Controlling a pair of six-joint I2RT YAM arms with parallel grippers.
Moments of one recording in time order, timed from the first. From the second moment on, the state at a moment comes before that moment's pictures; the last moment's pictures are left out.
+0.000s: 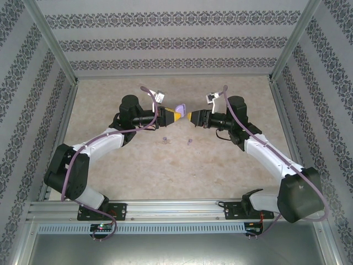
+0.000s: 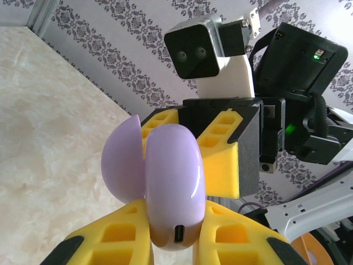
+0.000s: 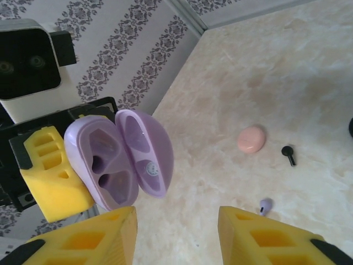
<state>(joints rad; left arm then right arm) -0.42 1.53 0.93 0.53 0.94 -0.61 0.34 1.28 0.85 0.08 -0.76 0.57</state>
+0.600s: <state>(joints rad) -0.42 1.54 0.94 0.56 0.97 -0.65 0.34 1.35 0.88 0.15 -0.79 0.63</state>
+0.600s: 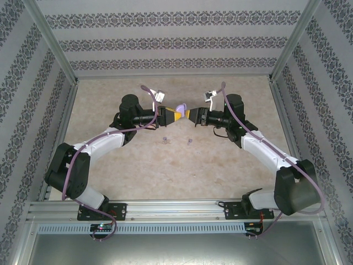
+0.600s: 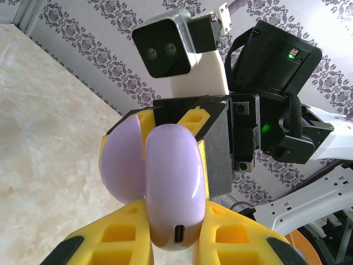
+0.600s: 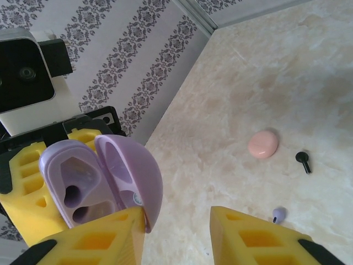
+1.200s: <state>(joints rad) -0.42 1.55 0.94 0.56 0.96 -0.66 0.35 1.38 0.90 0.16 -0.80 0.65</state>
